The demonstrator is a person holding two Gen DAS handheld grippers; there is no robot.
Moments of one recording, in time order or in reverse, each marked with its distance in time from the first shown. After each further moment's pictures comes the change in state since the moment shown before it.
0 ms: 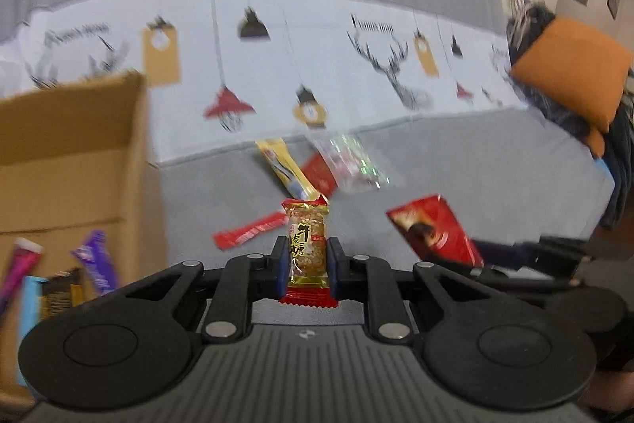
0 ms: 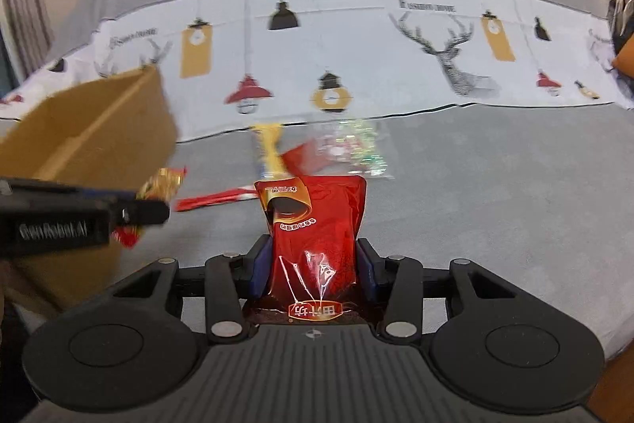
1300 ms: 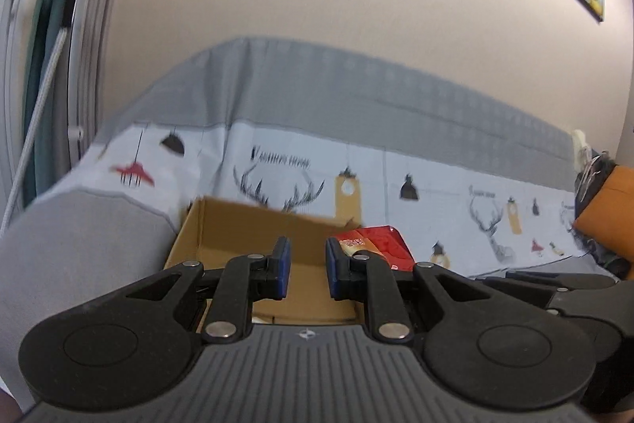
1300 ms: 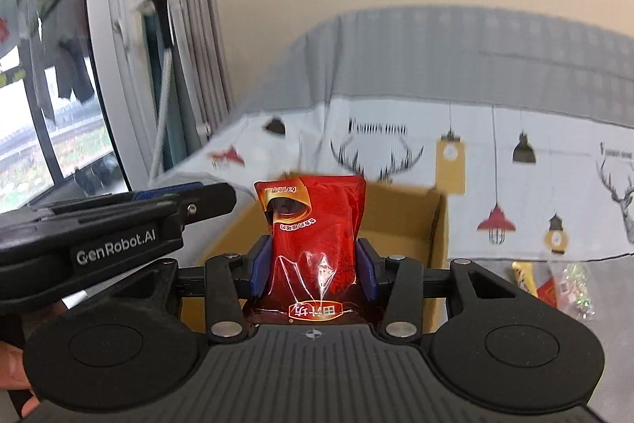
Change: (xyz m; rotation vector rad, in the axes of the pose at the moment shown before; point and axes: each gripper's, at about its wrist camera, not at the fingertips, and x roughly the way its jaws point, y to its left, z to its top) left arm -0.189 0.172 0.003 -0.214 -0.336 0.202; right arm -0.058 0.264 0.088 -0.223 -0.128 0.301
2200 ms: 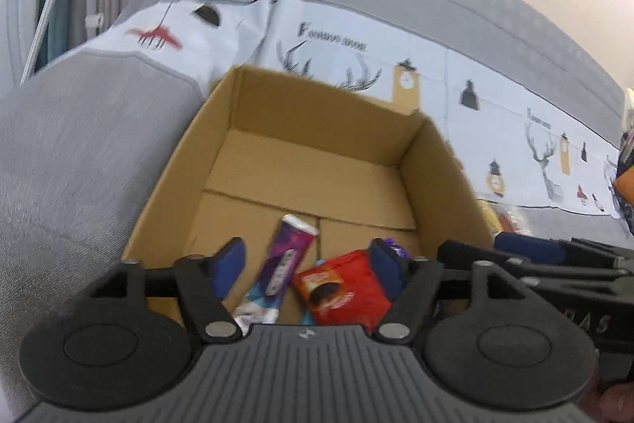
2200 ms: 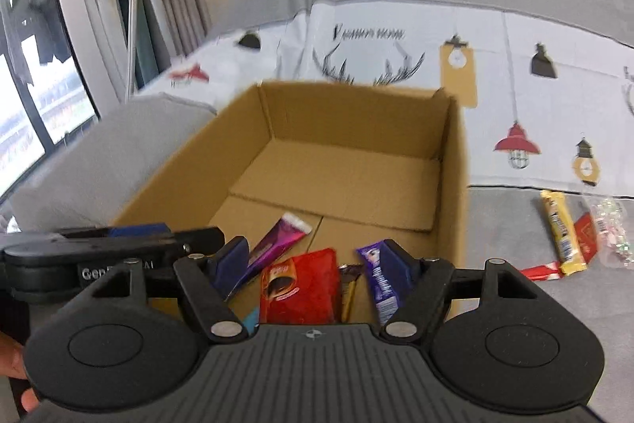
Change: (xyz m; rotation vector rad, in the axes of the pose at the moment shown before) left arm 0.079 0.036 -0.048 -0.056 0.270 0.082; right arm 0.062 -0.026 -0.043 0.092 0.128 0.012
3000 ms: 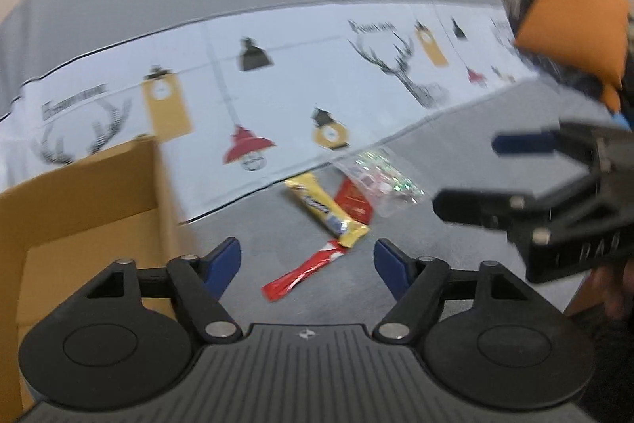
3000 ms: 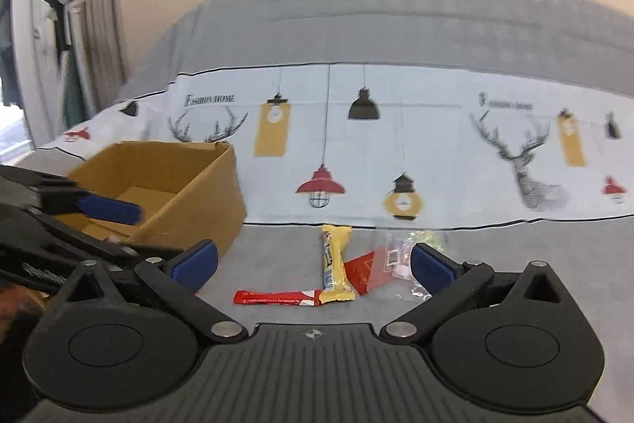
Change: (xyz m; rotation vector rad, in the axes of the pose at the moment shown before) left arm 0.085 -0.255 -0.017 0.527 0.047 -0.188; right arm -0.082 -0.250 -0.022 -0.008 -0.159 -0.113
